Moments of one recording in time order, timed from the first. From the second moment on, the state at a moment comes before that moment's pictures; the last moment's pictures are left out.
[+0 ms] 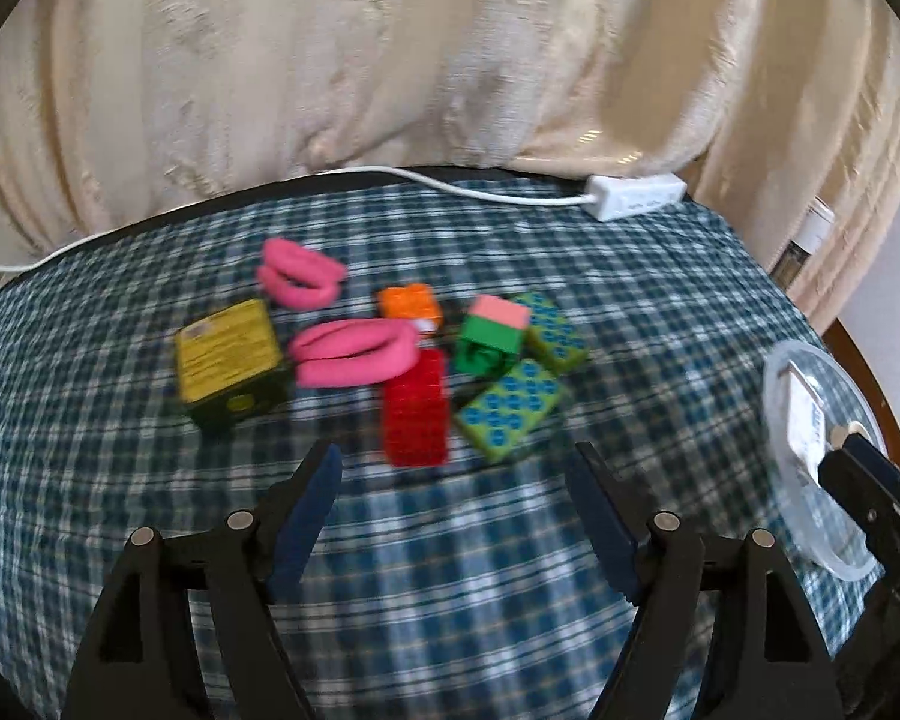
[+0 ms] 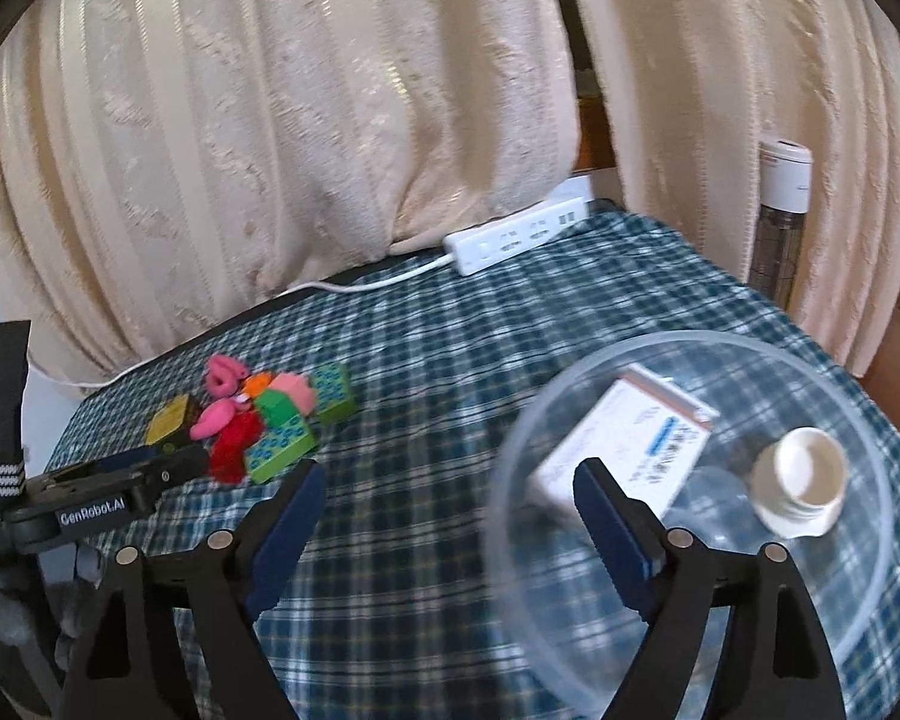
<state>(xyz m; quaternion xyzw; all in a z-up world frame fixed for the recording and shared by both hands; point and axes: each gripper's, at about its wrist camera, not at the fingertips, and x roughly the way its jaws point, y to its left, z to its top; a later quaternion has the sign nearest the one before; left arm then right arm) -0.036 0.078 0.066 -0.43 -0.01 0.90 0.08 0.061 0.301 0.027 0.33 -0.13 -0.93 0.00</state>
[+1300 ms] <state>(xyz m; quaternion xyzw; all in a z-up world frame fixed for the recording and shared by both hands) -0.125 -0.028 0.044 -0.46 -0.12 0.88 -0.02 0.020 0.246 -0.012 0.39 -0.12 -0.91 0.05</state>
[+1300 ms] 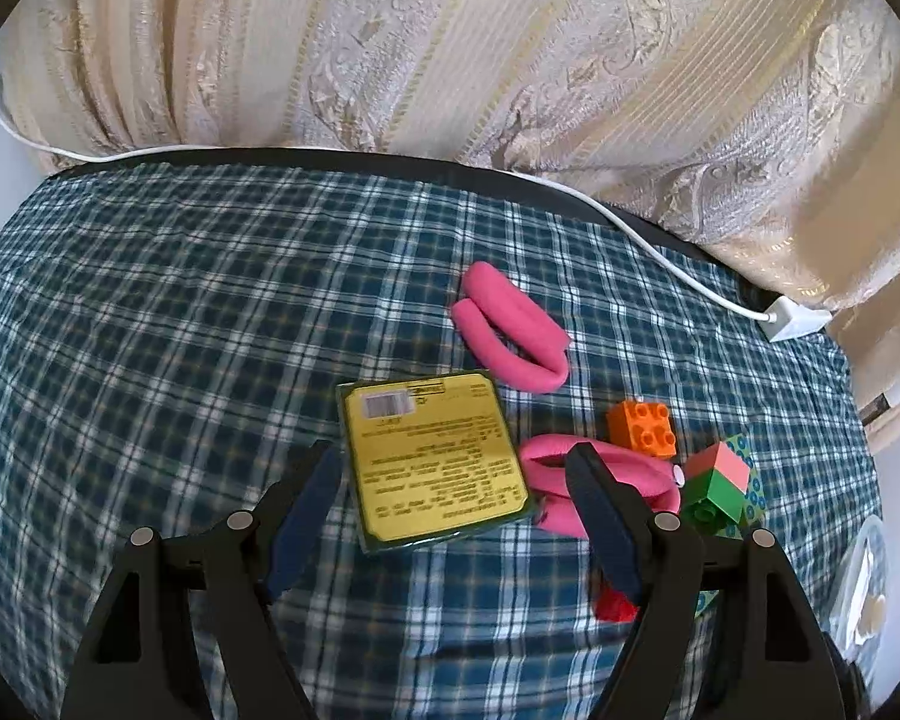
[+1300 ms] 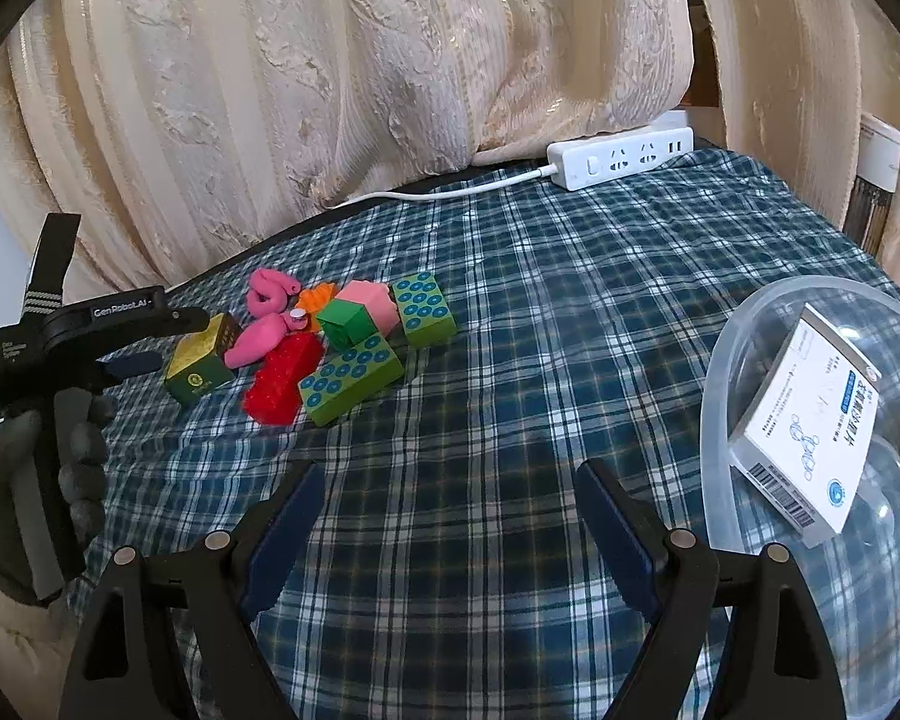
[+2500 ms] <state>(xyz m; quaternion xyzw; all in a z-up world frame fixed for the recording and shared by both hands) -0.135 -0.042 0.036 -0.44 -0.08 0.89 -0.06 -0.049 0.196 -0.023 0.42 -0.03 -0.90 0.10</state>
